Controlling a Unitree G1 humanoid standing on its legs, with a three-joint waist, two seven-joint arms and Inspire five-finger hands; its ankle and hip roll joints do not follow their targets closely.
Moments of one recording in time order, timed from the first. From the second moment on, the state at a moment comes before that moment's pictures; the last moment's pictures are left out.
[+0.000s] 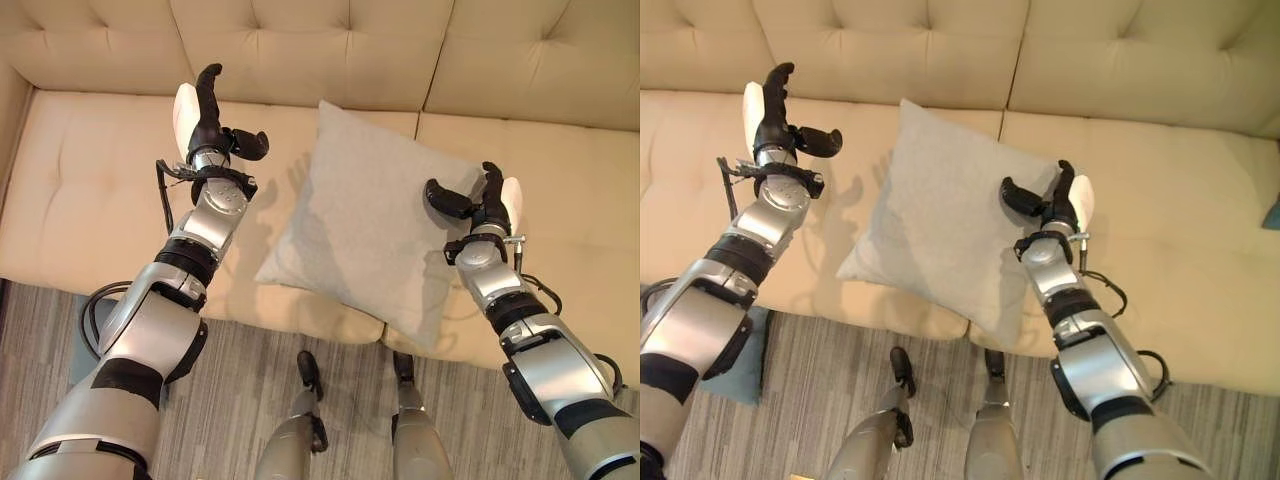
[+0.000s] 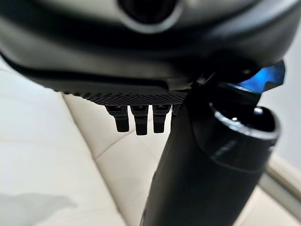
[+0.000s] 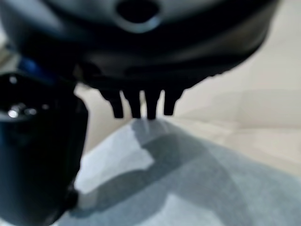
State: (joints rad) left arm -1.22 0.42 -0.51 1.09 -0.23 -0.01 0.56; right arm -0.99 -0.46 0.41 1.02 0.16 0.12 -0.58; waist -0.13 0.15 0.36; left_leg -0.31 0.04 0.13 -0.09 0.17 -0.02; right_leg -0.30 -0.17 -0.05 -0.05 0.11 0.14
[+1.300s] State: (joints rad) left arm -1.04 0.29 -0.46 1.05 -0.31 0.03 0.39; right arm -0.55 -0.29 0.12 0.73 0.58 -0.14 -0.70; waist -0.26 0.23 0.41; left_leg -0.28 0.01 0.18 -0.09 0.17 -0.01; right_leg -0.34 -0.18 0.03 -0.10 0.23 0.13
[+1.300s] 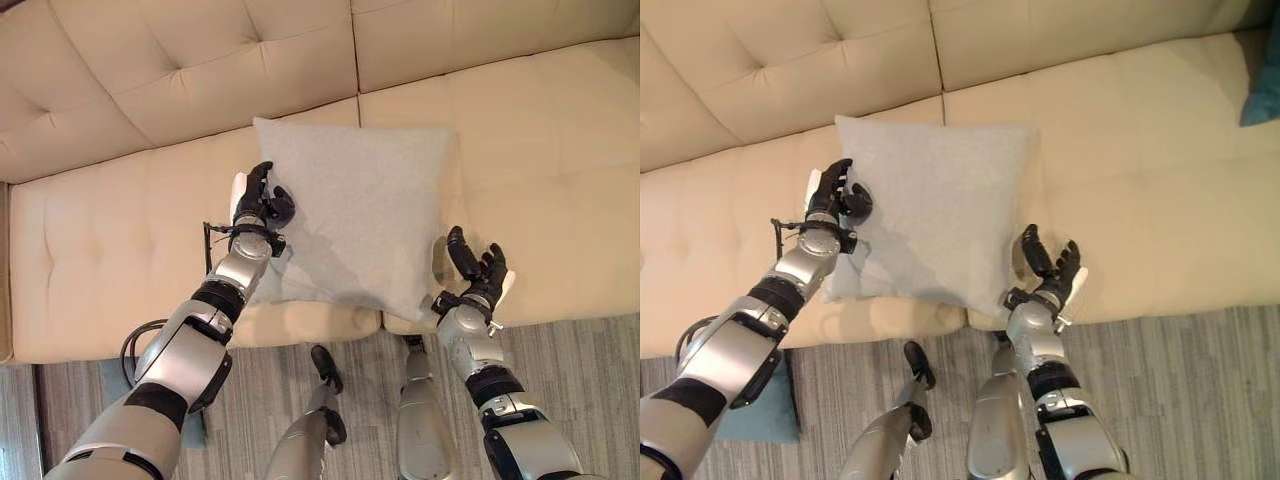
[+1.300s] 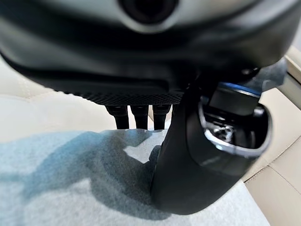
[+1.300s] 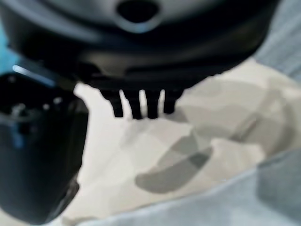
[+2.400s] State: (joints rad) left arm -1.00 0.27 -0.42 1.12 -0.27 -0.02 0.37; right arm -0.58 -0.48 0.39 0.77 0.59 -0.05 -0.44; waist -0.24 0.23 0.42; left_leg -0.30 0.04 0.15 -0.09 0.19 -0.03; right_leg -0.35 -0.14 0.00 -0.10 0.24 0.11
